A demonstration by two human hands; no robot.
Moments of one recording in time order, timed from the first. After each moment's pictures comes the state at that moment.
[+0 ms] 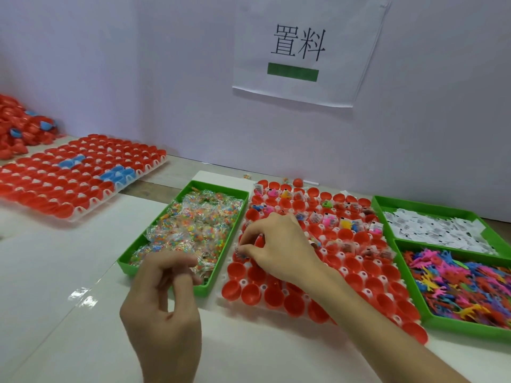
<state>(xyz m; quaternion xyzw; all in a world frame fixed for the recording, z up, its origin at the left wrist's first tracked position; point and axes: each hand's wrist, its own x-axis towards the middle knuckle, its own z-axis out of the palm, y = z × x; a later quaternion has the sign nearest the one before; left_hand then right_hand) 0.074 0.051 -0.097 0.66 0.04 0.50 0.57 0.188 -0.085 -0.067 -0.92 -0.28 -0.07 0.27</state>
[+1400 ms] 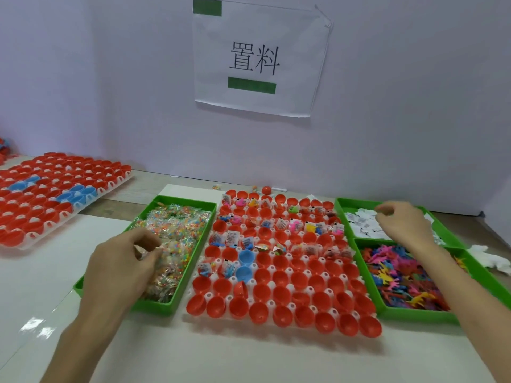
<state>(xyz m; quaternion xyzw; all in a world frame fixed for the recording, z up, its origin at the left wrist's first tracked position) 0.141 0.105 -0.072 0.91 0.13 0.22 0.33 0.249 -0.344 -0.053 -0.96 0.15 -0.13 0.19</state>
